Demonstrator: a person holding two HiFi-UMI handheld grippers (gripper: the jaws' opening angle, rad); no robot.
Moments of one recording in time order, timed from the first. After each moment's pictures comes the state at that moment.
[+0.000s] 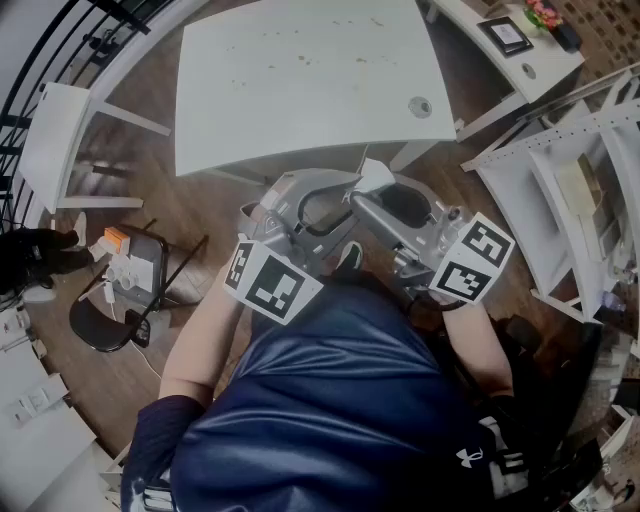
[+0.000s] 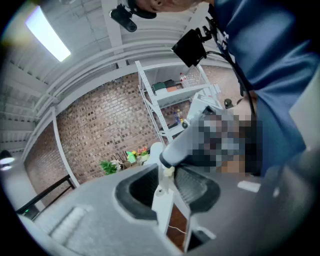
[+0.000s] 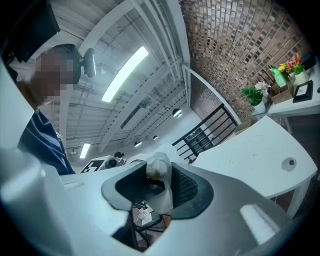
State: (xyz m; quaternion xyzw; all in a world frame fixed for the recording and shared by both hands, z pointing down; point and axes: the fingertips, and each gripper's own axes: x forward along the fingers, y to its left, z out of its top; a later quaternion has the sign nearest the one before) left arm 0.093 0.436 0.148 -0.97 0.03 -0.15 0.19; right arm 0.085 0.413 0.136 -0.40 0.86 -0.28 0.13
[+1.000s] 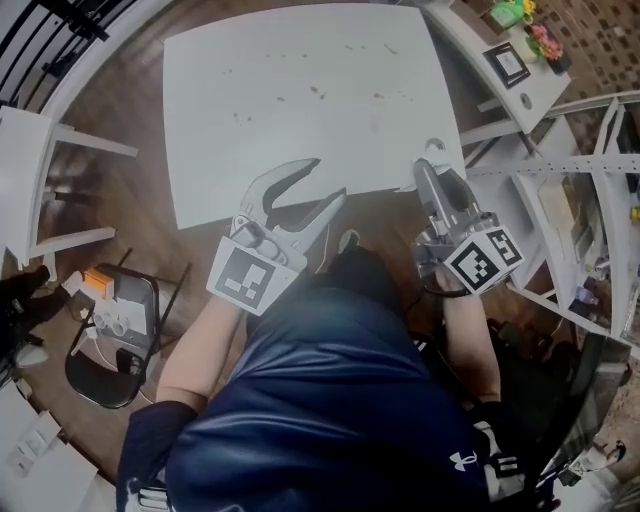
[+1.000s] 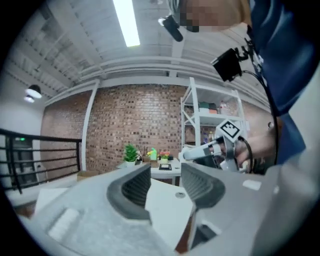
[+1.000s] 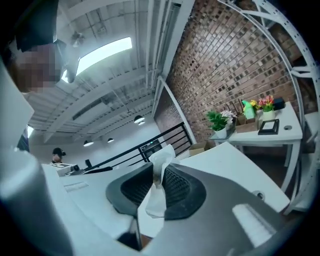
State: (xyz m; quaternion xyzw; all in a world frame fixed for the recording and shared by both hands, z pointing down) left arm 0.009 0.224 0.160 -0.99 0.12 -0.03 -0.04; right arm 0.147 0.247 0.175 -0.64 0.72 -0.24 0.07
